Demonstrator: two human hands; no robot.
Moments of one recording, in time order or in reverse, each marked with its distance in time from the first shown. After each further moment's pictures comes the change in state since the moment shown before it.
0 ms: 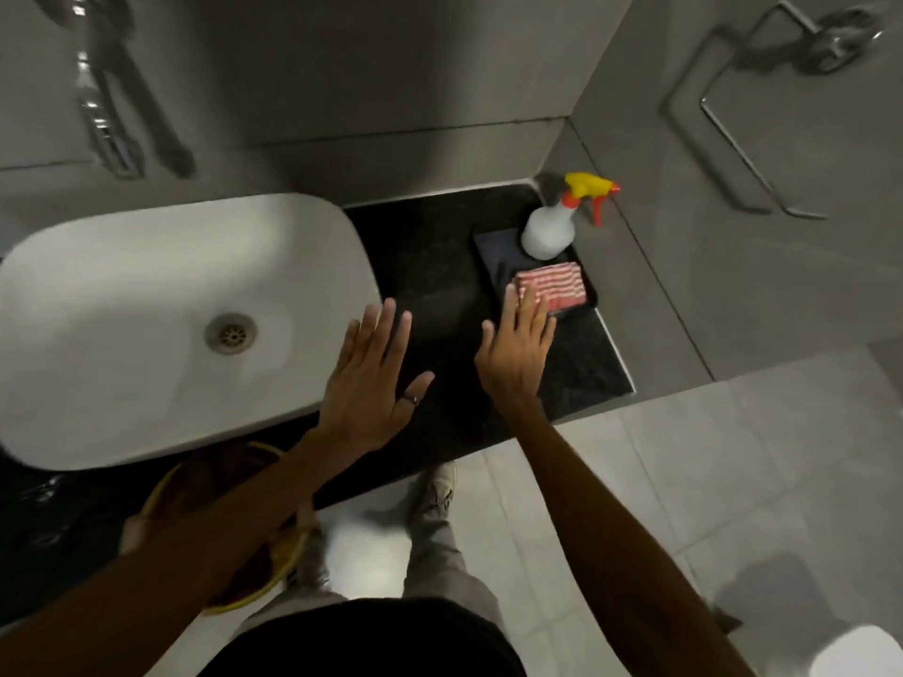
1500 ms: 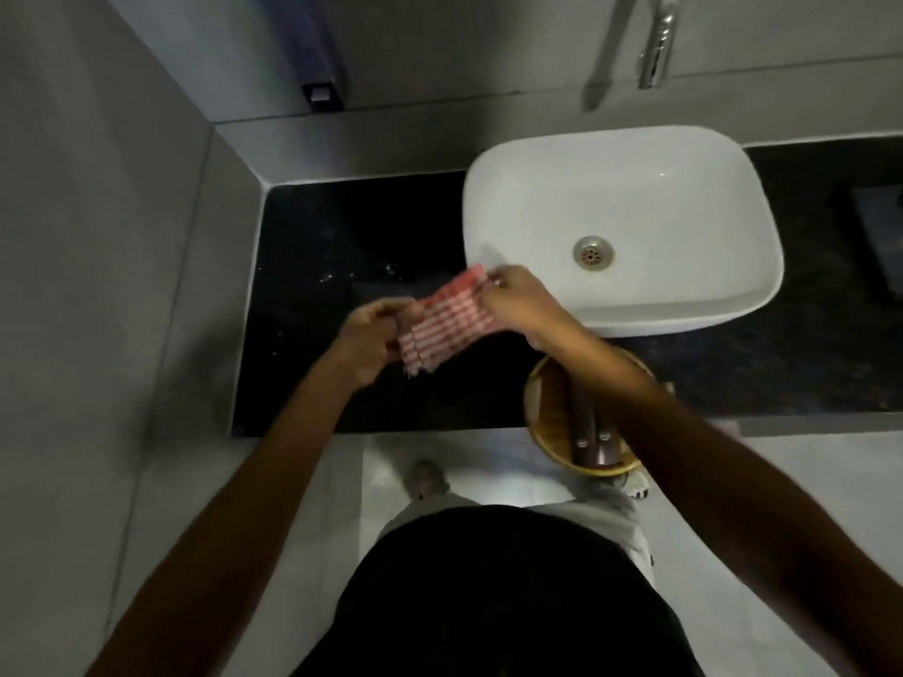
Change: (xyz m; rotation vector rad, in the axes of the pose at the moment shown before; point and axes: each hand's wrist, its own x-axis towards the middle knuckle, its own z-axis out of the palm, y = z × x) left_hand -0.281 -0.344 -0.199 -1.382 0.097 -1.101; right_hand -0.218 -0.454 -0.019 0.771 -0.797 -0.099
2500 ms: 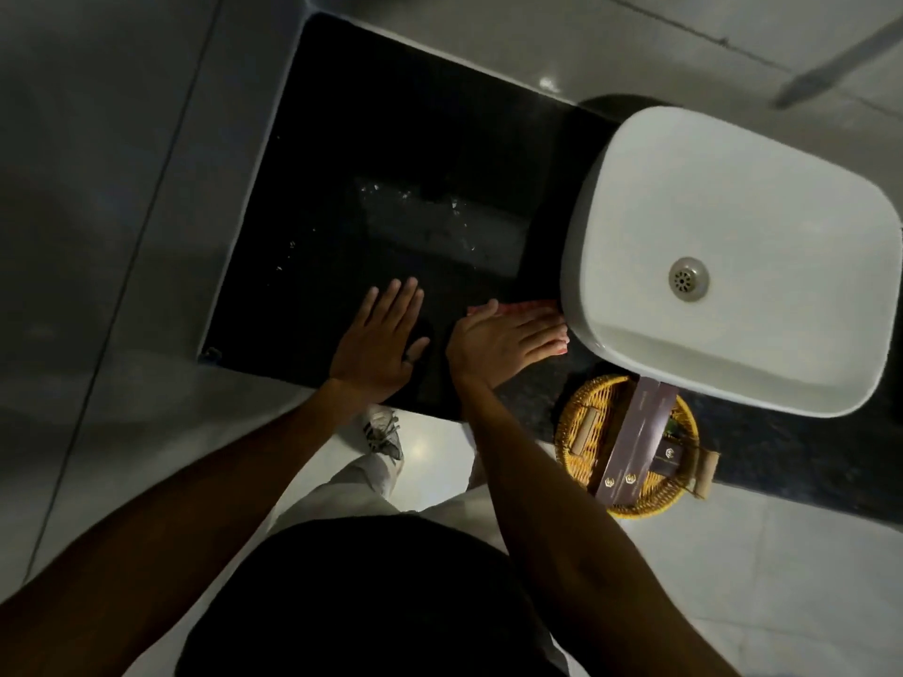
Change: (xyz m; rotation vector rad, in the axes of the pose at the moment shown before) left_hand 0.080 -0.156 -0.097 1.520 0.144 0.533; right_hand 0.085 0.079 0.214 -0.598 0.650 0.341
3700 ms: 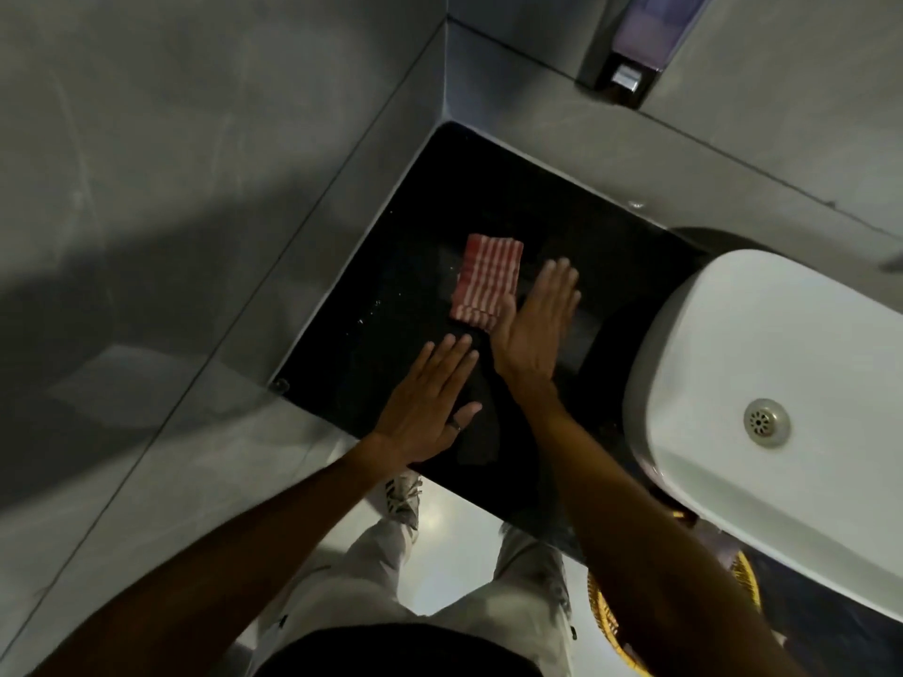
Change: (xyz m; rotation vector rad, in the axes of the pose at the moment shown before) left_hand 0.002 -0.005 -0.017 -0.133 0.270 -0.036; right_hand 0.062 -0.087 0.006 0.108 -0.070 -0.940
